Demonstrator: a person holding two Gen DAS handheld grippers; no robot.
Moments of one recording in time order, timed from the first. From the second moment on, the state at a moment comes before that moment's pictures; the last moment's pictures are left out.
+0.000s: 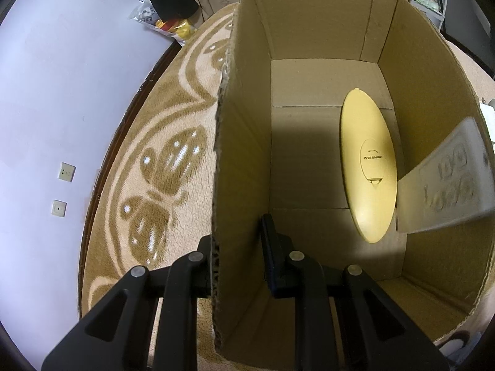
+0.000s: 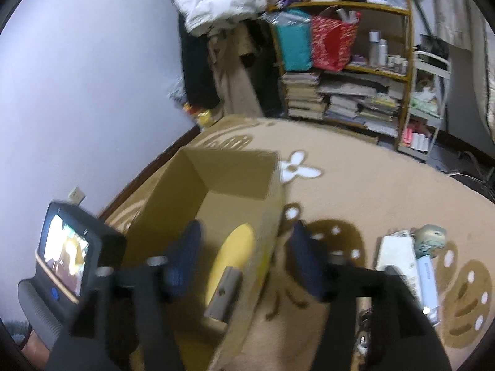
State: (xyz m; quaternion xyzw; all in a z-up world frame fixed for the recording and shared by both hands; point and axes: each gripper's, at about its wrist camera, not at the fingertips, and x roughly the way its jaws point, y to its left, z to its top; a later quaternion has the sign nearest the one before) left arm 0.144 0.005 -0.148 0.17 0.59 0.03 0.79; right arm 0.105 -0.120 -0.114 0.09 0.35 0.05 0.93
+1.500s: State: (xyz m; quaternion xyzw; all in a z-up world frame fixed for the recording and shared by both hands) left arm 0.143 0.004 -0.146 0.17 0.59 0.03 0.79; right arm 0.144 -0.241 -0.220 0.12 0.49 -0.13 0.85
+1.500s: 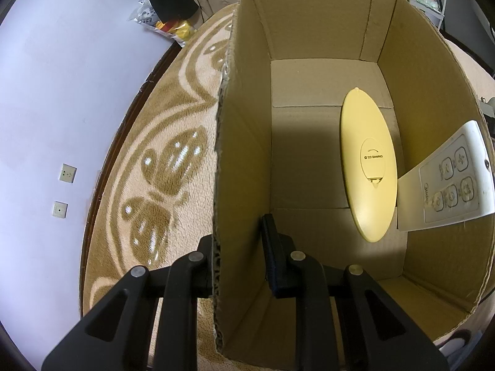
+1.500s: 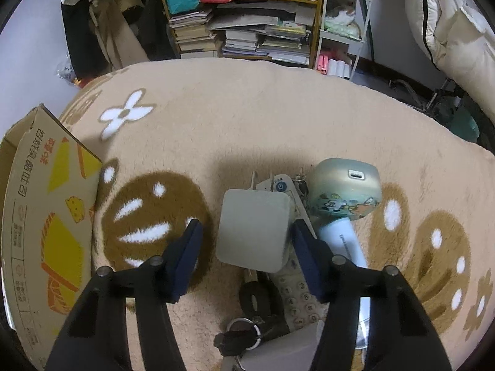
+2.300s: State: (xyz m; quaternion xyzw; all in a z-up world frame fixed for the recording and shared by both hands) left arm 0.144 0.001 -0.146 0.18 0.59 0.03 0.79; right arm 0.141 -0.227 -0.197 0.10 0.47 -0.14 0.86
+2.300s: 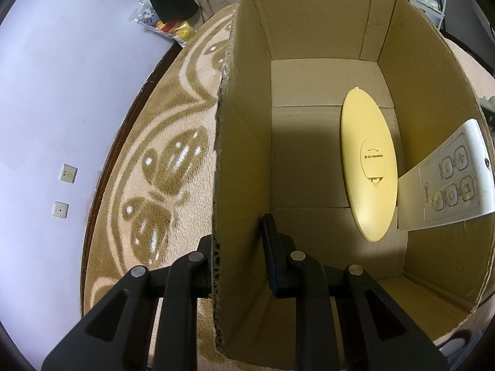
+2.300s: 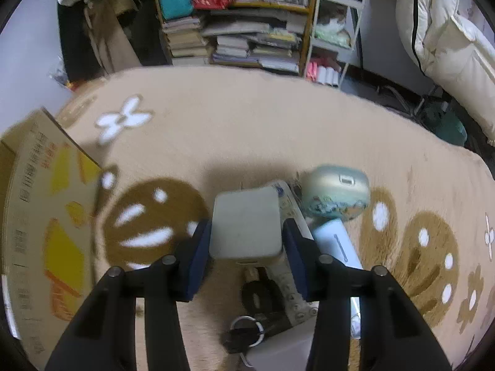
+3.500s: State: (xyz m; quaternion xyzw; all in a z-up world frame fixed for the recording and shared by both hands) left arm 0.145 0.002 -0.143 0.17 0.59 0.04 0.79; right arm 0.102 -0.100 -0.096 0.08 0.30 0.08 0.95
